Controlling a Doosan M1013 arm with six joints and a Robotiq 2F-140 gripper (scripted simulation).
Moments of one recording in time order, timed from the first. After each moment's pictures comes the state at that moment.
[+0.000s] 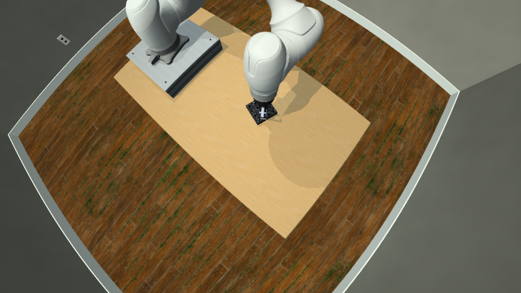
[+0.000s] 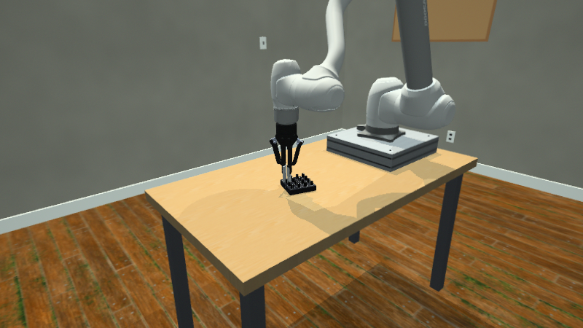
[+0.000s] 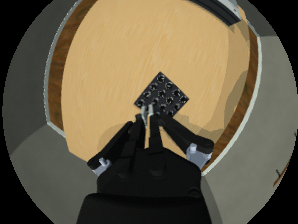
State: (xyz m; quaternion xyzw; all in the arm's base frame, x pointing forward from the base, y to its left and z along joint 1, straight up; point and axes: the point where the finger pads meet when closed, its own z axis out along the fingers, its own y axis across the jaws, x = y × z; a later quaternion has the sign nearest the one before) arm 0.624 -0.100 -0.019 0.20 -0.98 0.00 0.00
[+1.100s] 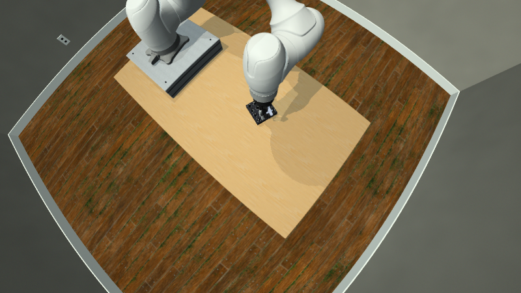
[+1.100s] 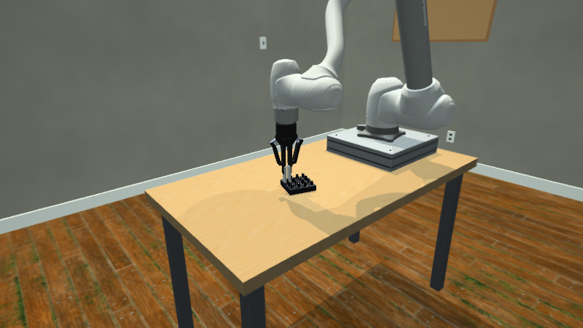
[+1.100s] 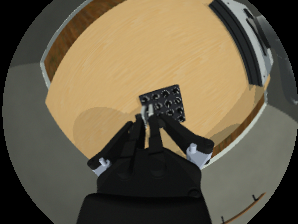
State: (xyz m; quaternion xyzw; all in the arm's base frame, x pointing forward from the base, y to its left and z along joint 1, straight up) arm 0.624 -0.100 -0.019 0.47 -0.88 0.00 0.00
